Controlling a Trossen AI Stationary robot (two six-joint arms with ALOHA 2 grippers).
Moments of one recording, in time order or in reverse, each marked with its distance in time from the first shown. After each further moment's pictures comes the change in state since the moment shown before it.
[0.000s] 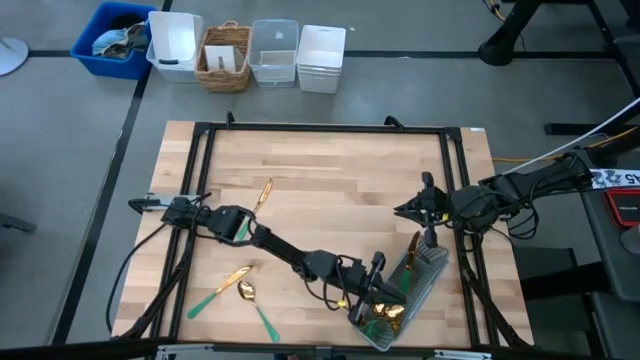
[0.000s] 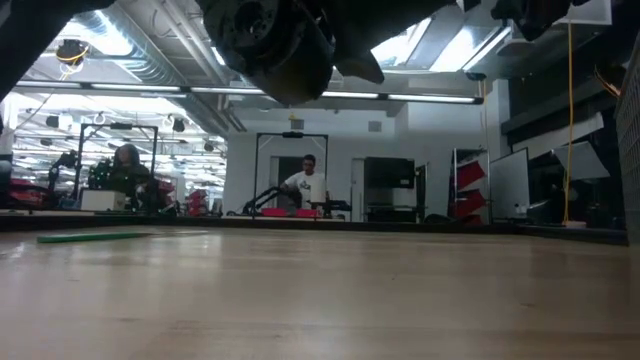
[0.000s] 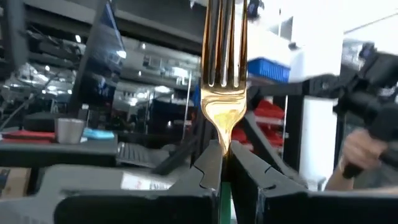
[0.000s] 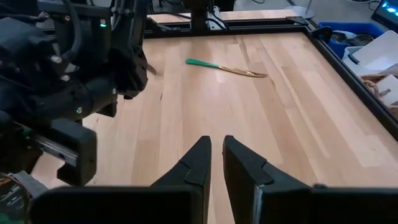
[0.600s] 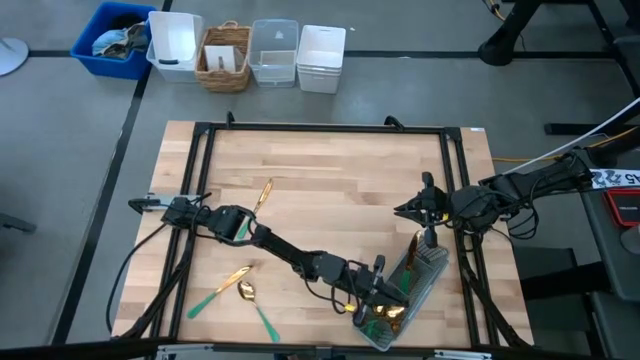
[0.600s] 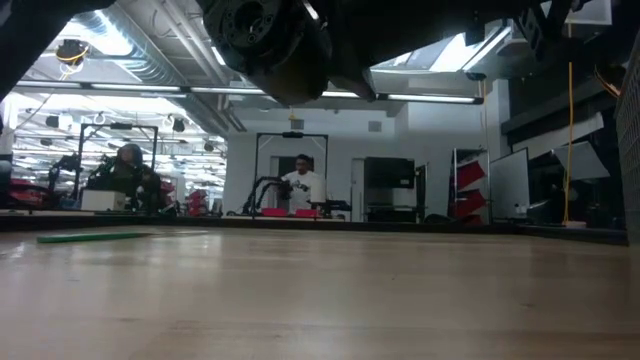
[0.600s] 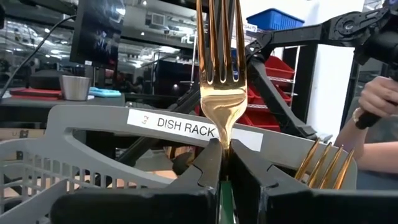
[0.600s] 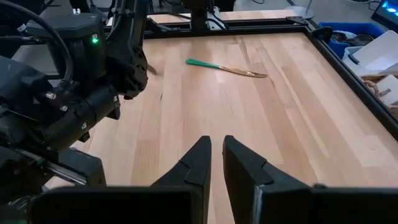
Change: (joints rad) left arm 0.006 -0.001 -0.002 -0.189 0.000 0.034; right arm 0.000 0.000 0.000 0.000 0.000 0.001
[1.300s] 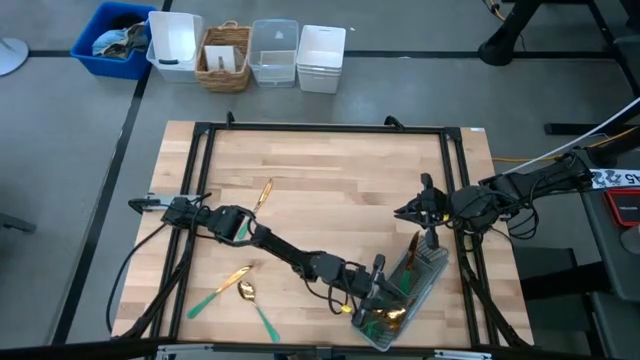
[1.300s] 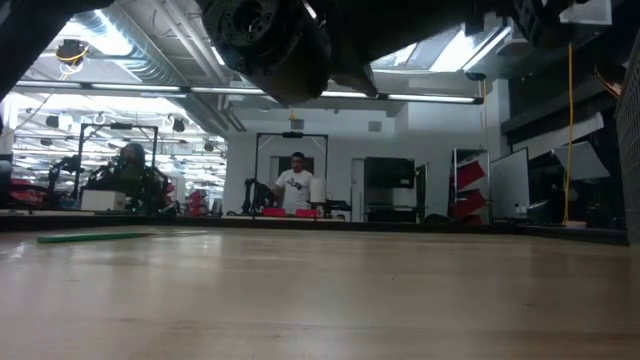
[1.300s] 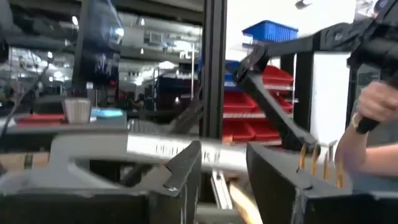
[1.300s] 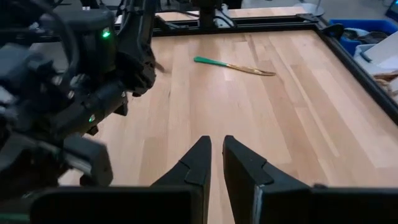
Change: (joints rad) left arm -0.006 -0.003 0.000 0.051 0.004 0.067; right arm 0.000 0.000 0.000 -0.001 -0.036 0.002
